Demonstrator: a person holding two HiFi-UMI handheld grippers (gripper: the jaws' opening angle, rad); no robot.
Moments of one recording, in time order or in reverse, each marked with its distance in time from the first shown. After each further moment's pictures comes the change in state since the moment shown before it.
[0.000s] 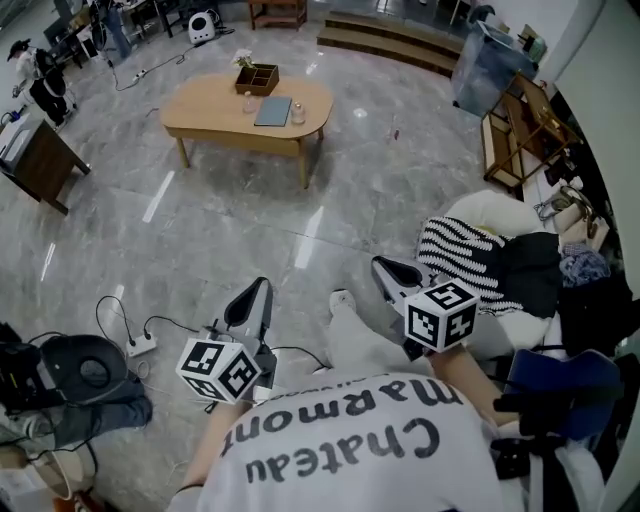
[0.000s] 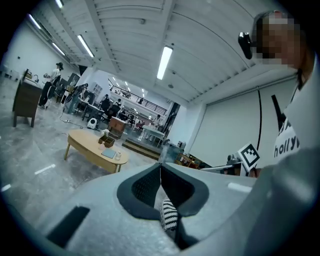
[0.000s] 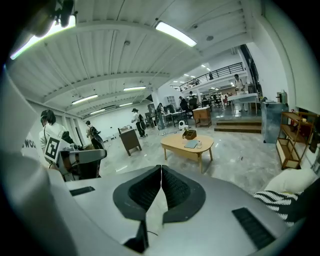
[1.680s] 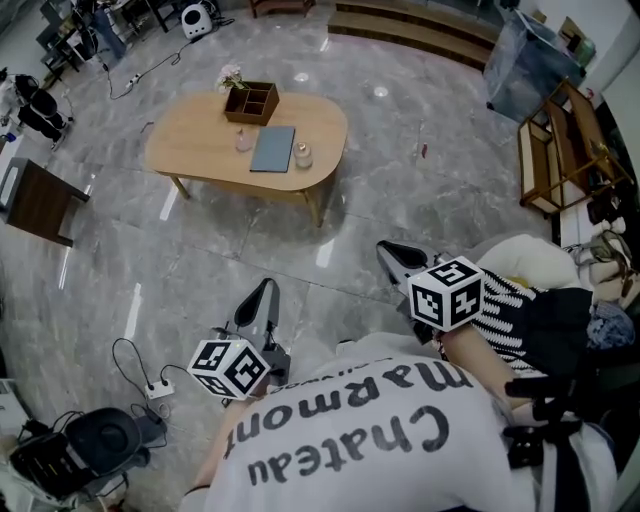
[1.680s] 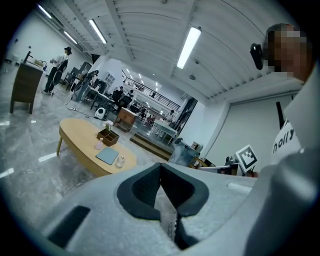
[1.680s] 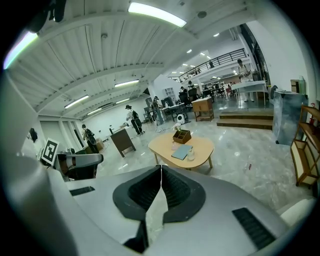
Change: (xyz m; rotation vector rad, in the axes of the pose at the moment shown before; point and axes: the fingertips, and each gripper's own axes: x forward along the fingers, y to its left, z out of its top) left arm 0.361 0.167 0.071 -0.133 0.063 0.098; right arm 0.285 -0.273 0.166 0.042 0.090 0.055
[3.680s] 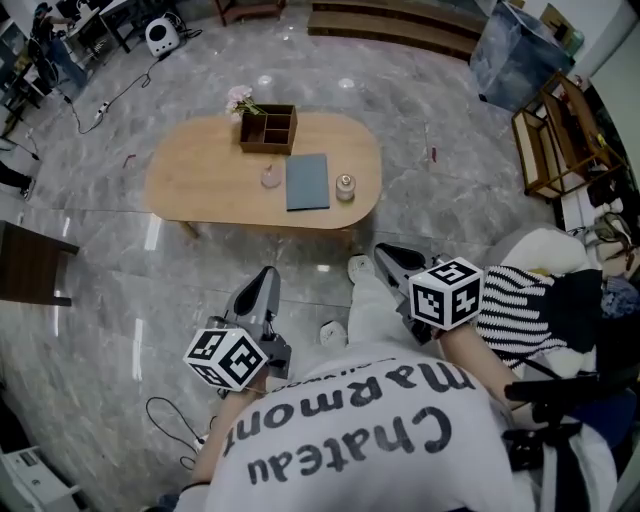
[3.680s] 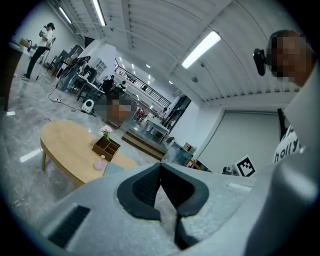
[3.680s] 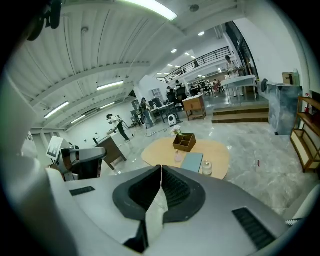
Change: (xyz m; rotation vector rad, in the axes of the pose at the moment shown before) left arm 0.091 0.236 0.180 -0.031 0.082 -0.180; right arm 0.241 0.069 0.118 0.136 -0.019 -0.117
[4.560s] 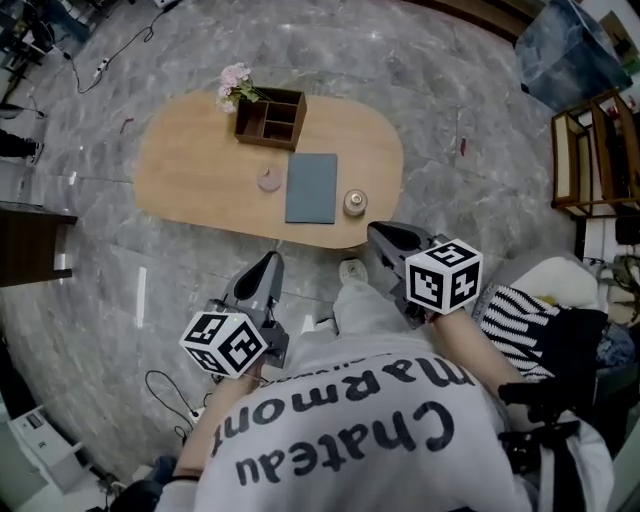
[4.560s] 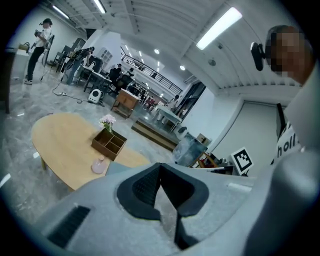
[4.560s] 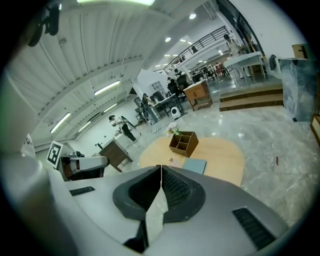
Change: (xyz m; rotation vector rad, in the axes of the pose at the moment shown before) left arm 0.190 0.067 0.020 -0.038 0.146 0.123; right arm 0.151 -0.138 0.082 0.095 0.090 0.145
